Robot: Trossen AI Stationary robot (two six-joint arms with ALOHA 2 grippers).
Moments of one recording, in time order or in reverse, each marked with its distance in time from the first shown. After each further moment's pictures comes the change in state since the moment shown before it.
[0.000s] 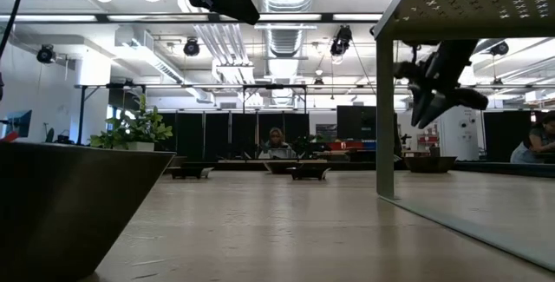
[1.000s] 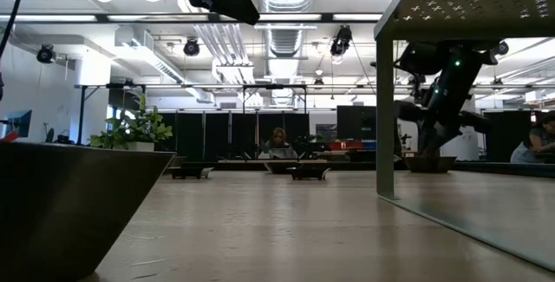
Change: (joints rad) left arm 0.001 0.000 0.000 0.000 0.000 0.000; right arm 0.001 0.124 -0.177 0.321 0.288 -0.005
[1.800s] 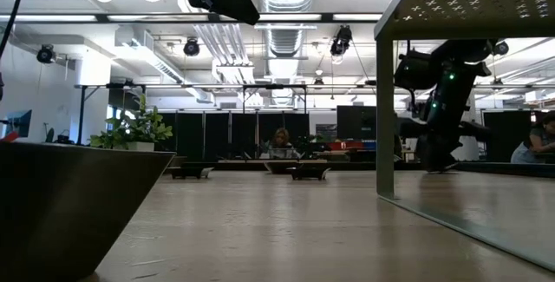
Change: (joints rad) left arm 0.000 0.000 0.000 -0.001 0.000 -0.017; right arm 0.001 0.124 0.003 0.022 0.018 -0.023
